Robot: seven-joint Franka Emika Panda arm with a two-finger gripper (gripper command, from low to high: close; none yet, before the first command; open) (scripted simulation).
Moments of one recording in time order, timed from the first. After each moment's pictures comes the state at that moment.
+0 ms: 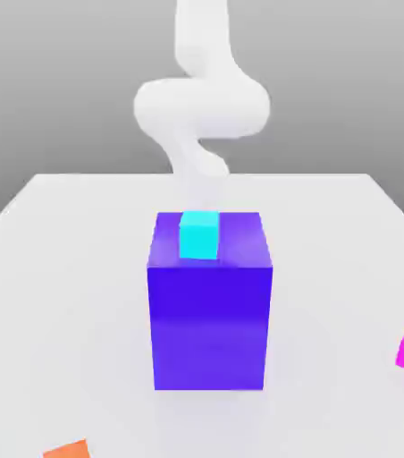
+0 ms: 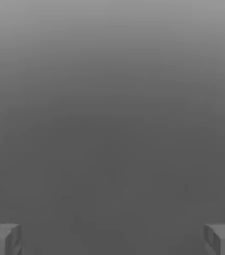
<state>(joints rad) 0.06 -0.71 0.00 -2.32 0.04 2.34 0.76</state>
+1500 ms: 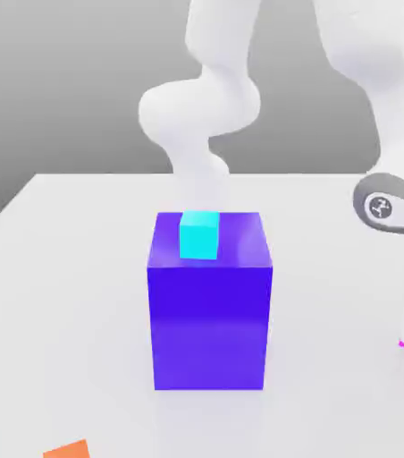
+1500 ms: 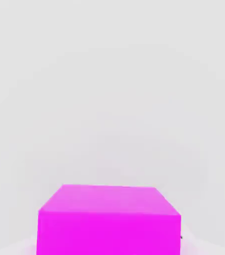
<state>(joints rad) 0.60 0.26 0.18 -2.48 -0.12 2.74 0.74</state>
